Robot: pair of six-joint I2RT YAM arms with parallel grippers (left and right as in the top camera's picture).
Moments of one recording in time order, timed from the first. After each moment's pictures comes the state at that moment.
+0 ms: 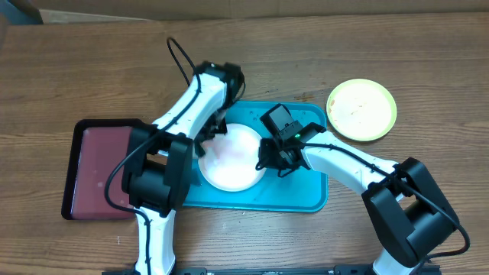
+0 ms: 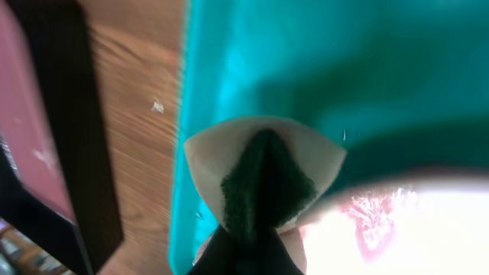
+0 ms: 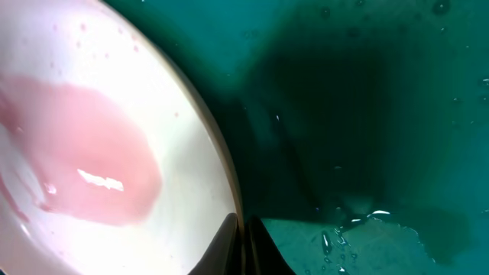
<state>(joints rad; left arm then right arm) -0.36 2.17 1.73 -1.37 -0.37 -0.62 0.63 1.85 1.10 -0.53 -0.17 0.73</state>
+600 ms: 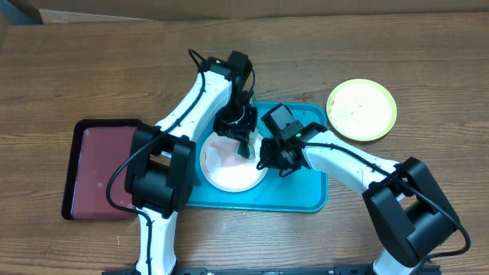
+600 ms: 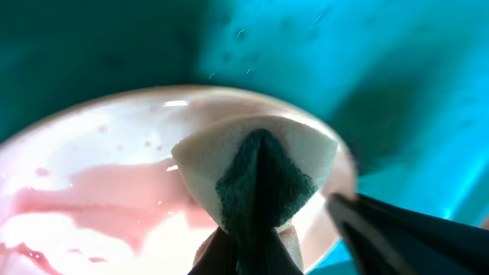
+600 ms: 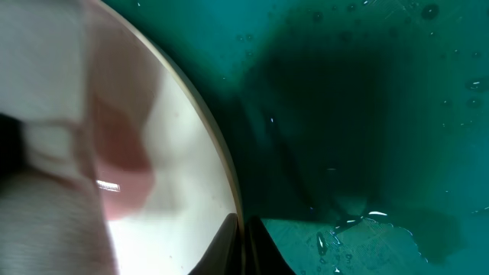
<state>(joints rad) -0.39 2.17 1.74 -1.22 0.27 -0.25 0.62 1.84 1.10 -0.53 -0.16 0.73</state>
